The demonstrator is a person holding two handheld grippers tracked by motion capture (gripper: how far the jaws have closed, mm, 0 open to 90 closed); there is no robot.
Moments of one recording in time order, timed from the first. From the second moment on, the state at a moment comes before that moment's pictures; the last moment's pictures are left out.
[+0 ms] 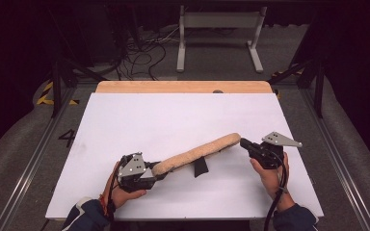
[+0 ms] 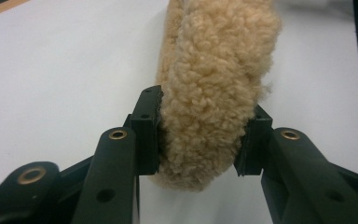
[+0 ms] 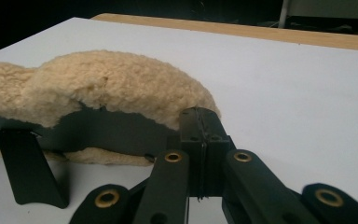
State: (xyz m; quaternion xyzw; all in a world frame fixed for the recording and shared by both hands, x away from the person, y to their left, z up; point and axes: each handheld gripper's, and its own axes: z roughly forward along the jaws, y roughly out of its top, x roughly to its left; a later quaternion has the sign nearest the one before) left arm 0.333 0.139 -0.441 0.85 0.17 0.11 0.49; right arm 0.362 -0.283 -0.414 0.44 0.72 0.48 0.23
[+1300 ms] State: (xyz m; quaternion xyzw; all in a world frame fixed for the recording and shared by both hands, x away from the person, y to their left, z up) left arm 0.330 0.138 -0.439 0.86 0.15 0.10 0.48; right arm 0.357 -0.254 -0.414 0.40 0.76 0.48 0.19
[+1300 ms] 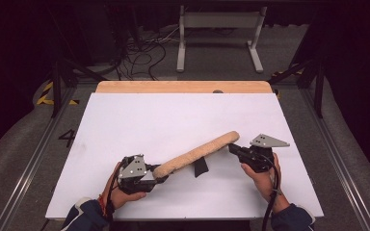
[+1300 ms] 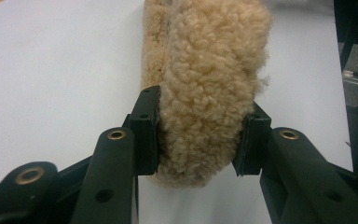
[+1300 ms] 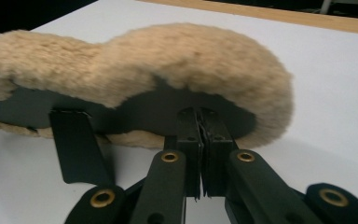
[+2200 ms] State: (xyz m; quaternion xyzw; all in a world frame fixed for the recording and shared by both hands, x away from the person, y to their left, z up) left arm 0.317 0.128 -0.440 0.86 0.12 0.08 0.49; right arm 0.375 -0.226 -0.418 0.39 0.76 0.47 0.20
